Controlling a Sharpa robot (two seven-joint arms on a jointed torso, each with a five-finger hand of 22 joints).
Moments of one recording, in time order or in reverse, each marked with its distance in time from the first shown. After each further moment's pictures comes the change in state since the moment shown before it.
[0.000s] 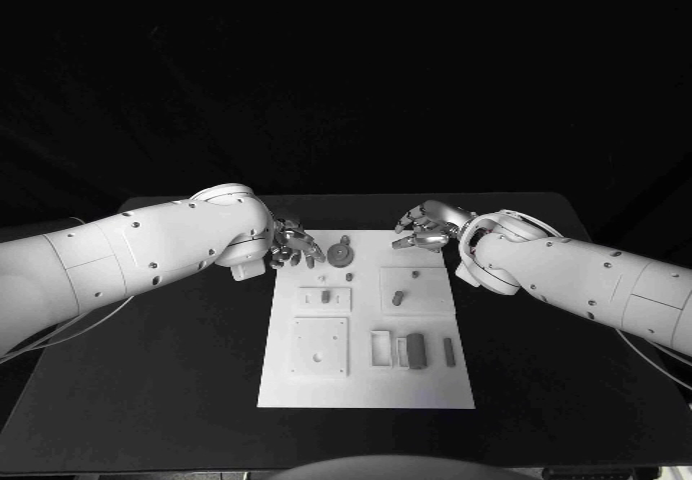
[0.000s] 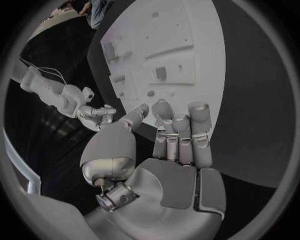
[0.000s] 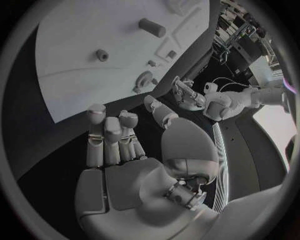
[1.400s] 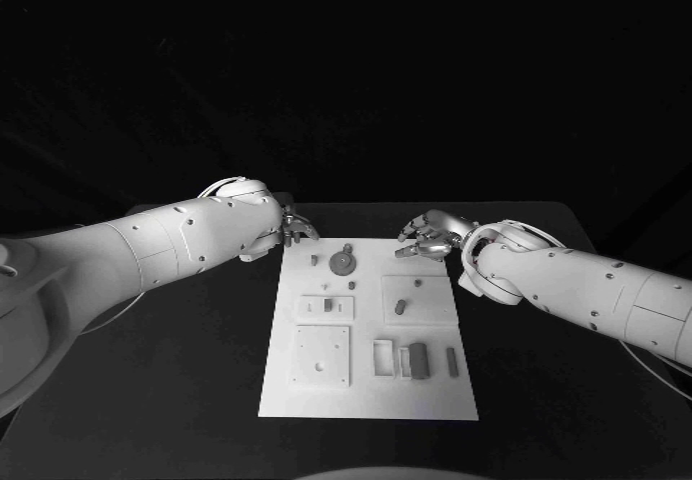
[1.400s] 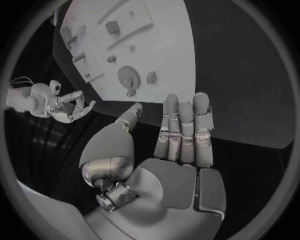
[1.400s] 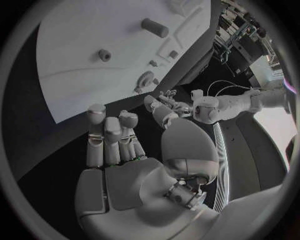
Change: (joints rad) left arm 0.013 0.188 -0.067 -0.341 -0.170 -0.093 0.046; left_hand -0.082 -0.023 -0.121 0.031 -0.026 -0.020 0.060 -0.014 -0.079 -0.059 0.042 -0.269 -0.180 -0.104 0.066 -0.151 -0.112 0.003 -0.099 0.068 -0.218 -0.087; right arm 0.000 0.006 0.000 -0.008 0.000 0.000 0.000; right_hand 0.000 0.000 0.000 0.000 0.000 -0.004 -0.002 0.000 -0.001 0.000 0.000 0.000 -0.001 0.000 0.000 0.000 -0.001 0.000 0.003 0.000 0.000 0.000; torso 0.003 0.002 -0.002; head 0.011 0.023
